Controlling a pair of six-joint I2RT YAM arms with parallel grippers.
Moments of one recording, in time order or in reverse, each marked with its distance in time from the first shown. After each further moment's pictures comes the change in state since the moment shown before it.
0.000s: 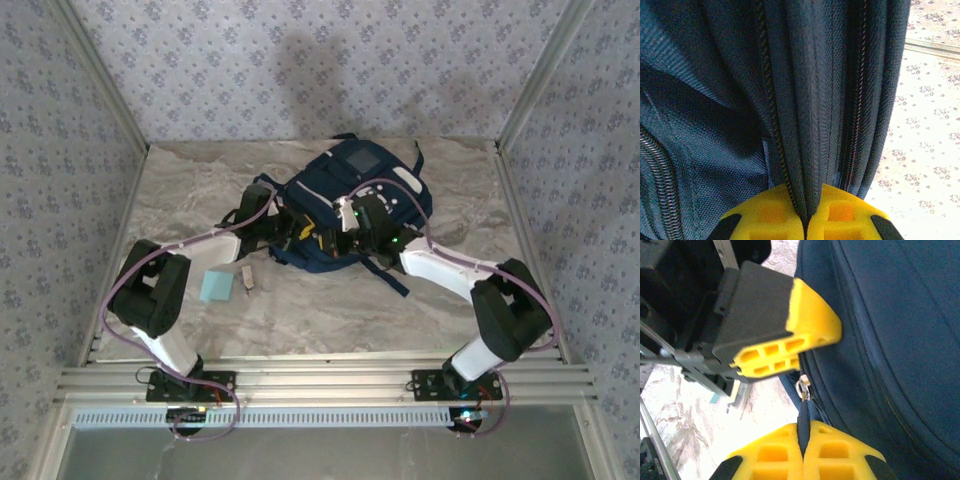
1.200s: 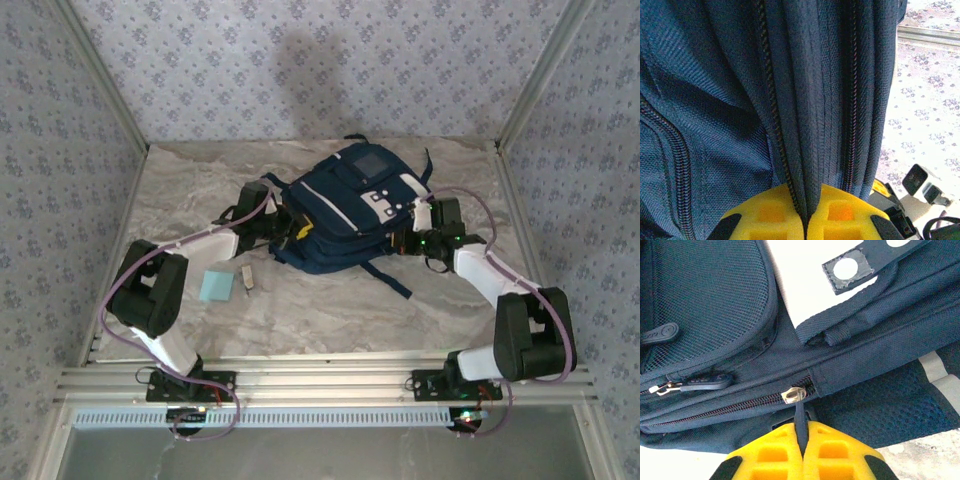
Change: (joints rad) left arm 0.024 -0.004 0.026 -0.077 0.034 0.083; right arm -0.474 -0.154 -0.165 -0.191 -0.041 -0.230
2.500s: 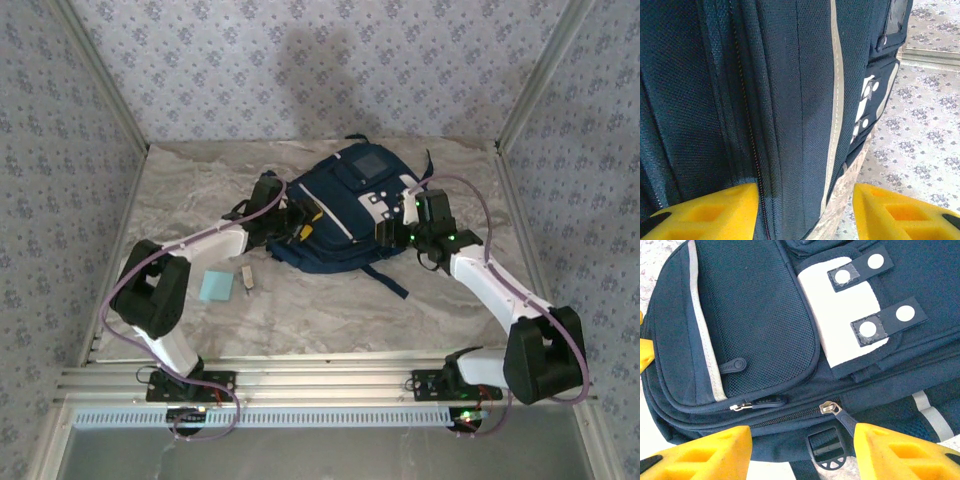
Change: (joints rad) left arm -0.090 0.010 0.097 -0.106 -0.195 -0.016; right arm 0.151 -0.100 0.088 -0.084 0.195 0.022
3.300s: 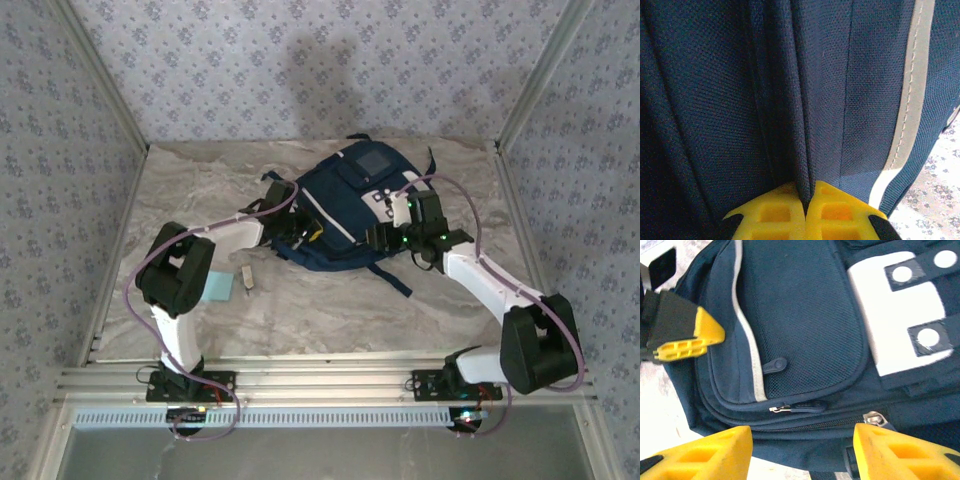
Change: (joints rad) left arm -0.008 0.184 0.106 -0.079 0.014 0.062; right arm 0.037 0.061 -0.013 0.077 -0.069 -0.140
